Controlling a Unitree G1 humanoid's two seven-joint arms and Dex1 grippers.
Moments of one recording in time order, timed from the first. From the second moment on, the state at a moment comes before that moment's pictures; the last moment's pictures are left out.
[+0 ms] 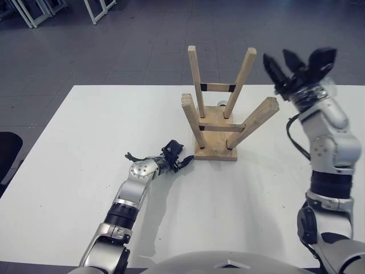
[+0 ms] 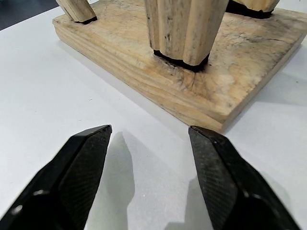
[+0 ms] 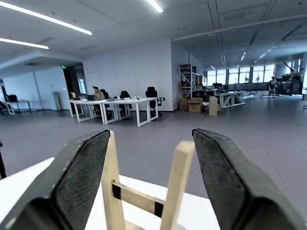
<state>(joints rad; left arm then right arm) -0.21 0.30 -0.19 0.20 0.00 0.22 -0.63 -0.57 -0.36 -0.26 -0.28 0.62 0.56 0.34</state>
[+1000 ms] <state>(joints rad) -0.17 0.33 -0.20 0.17 0.00 0.24 -0.62 -0.93 -0.43 -0.28 -0.34 0.93 0.70 0.27</state>
